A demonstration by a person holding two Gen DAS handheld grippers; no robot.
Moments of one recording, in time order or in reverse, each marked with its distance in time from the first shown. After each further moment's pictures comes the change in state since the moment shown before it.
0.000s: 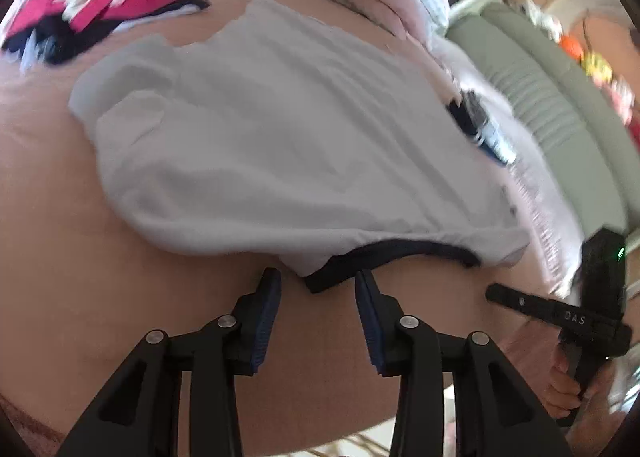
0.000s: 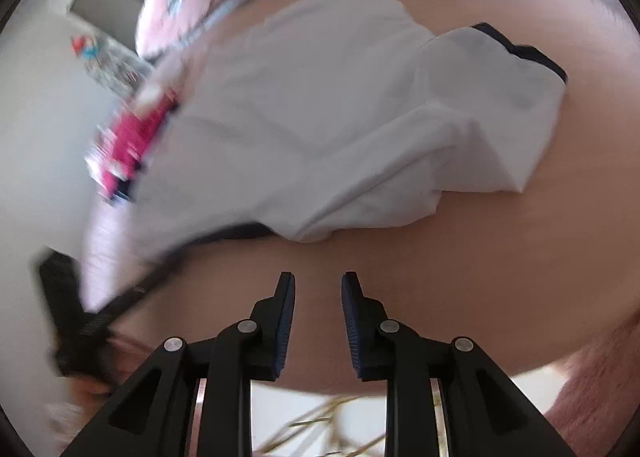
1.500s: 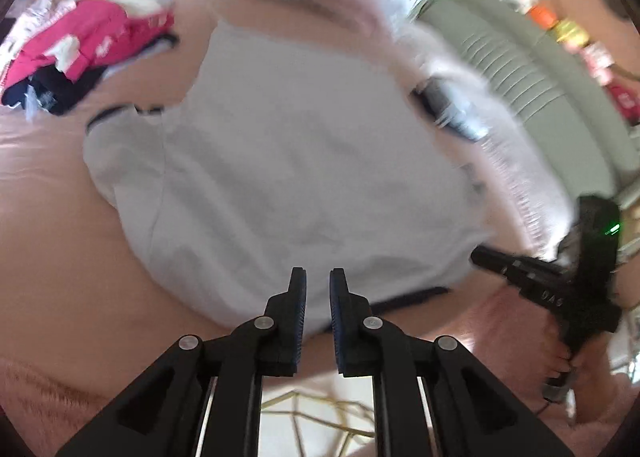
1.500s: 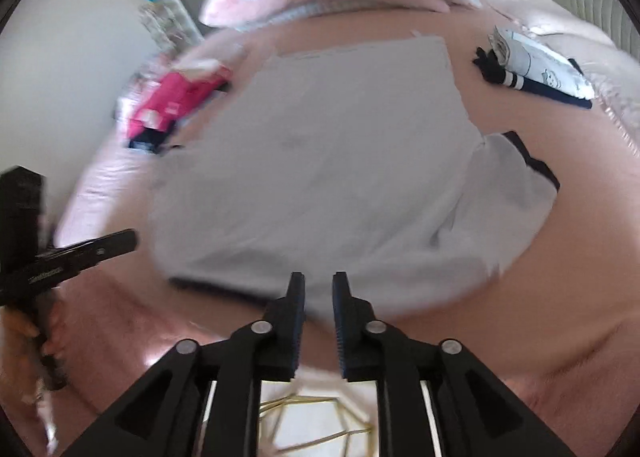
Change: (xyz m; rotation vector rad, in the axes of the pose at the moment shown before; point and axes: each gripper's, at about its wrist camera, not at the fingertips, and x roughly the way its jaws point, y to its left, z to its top) left arm -0.030 -0.041 0.002 0.075 0.075 -0.013; right arm -0.037 0.031 -0.007 -0.264 -0.066 -0.073
